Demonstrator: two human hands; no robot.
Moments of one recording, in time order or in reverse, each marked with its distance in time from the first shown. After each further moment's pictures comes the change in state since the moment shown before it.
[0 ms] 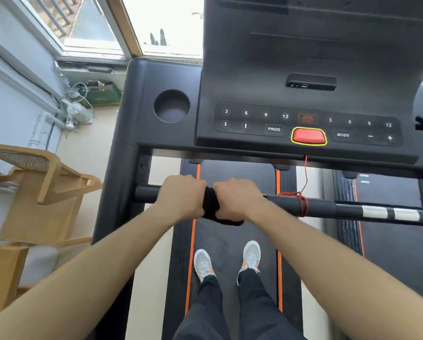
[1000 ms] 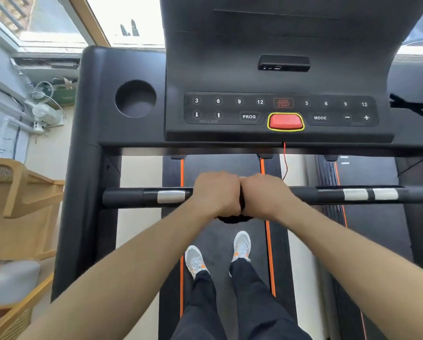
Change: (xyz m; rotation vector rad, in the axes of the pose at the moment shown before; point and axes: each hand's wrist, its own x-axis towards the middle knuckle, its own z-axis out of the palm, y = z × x) left_hand 0.049 0.101 -0.012 -0.179 -0.037 0.144; right_hand -0.047 0.075 0.016 -0.036 0.043 0.133
